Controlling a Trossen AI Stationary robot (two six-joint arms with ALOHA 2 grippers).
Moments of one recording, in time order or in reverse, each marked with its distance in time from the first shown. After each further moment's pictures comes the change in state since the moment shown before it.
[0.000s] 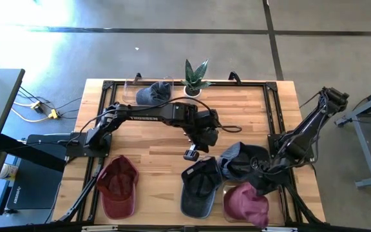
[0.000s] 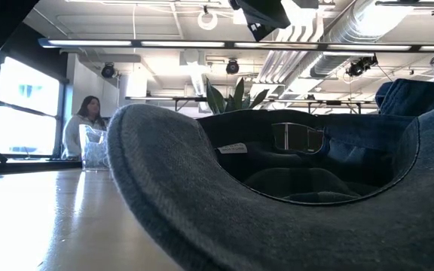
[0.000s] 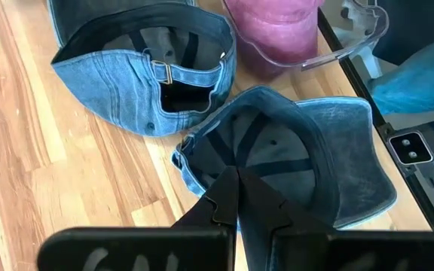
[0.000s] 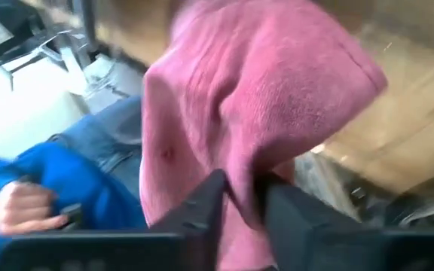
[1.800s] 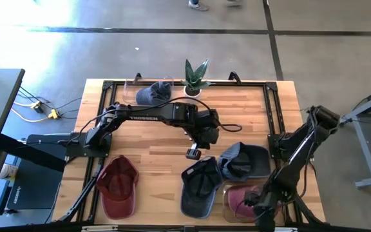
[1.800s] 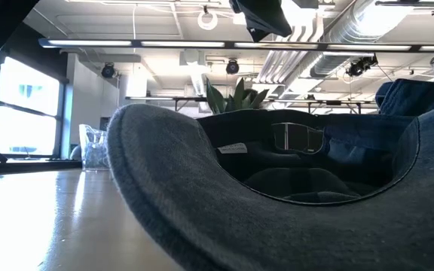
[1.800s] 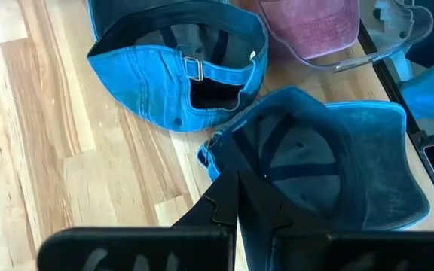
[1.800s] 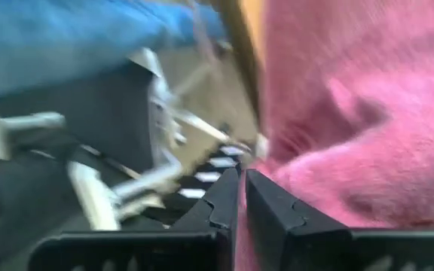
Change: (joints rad) left arm 0.001 0.001 0.000 0.015 -0.085 -0.030; right arm 0.084 0.517 0.433 -0.194 -0.177 -0.817
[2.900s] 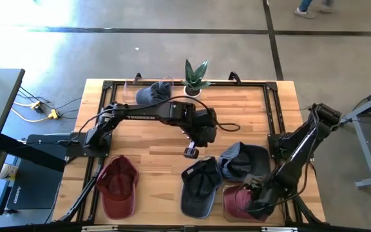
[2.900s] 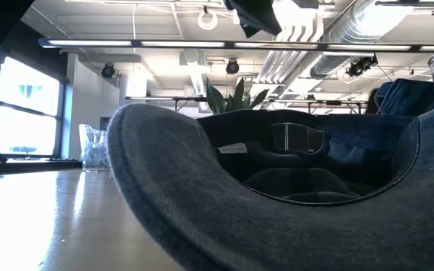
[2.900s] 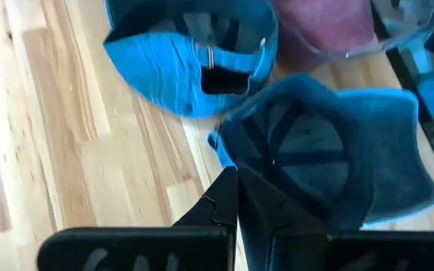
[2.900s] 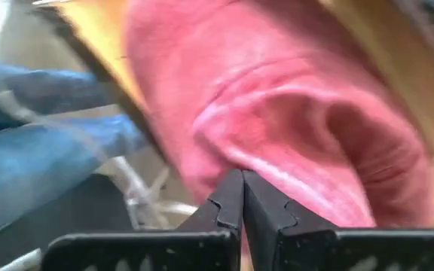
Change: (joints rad) left arm 0.000 -0.033 -0.003 -0.042 -0.053 0.006; right arm -0.018 -0.039 -0.010 -0.186 0.303 0.258
